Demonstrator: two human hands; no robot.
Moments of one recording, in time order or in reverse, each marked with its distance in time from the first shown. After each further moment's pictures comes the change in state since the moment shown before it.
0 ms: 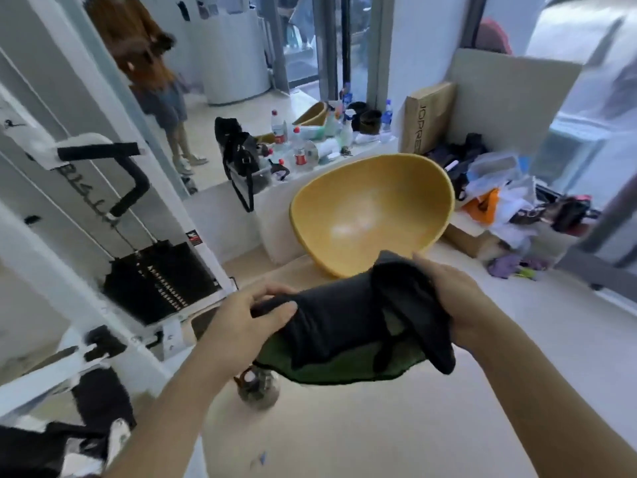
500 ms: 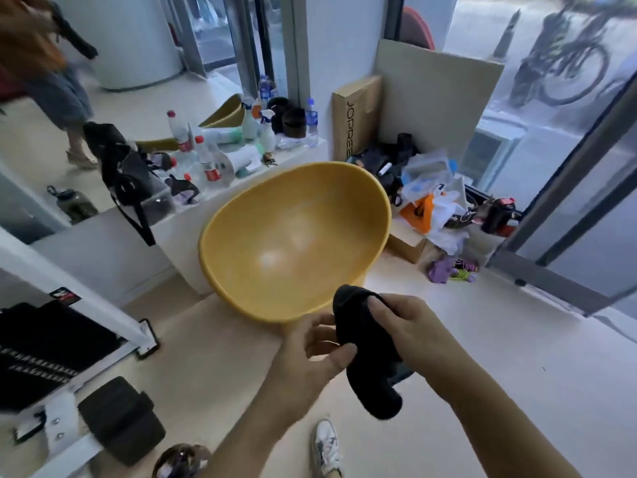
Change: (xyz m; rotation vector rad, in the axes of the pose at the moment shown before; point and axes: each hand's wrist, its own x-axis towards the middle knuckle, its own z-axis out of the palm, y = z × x) left_hand 0.239 0.049 0.192 -0.382 -0.374 -0.029; right_hand 0.170 -0.079 -0.098 -0.502 0.089 -0.193
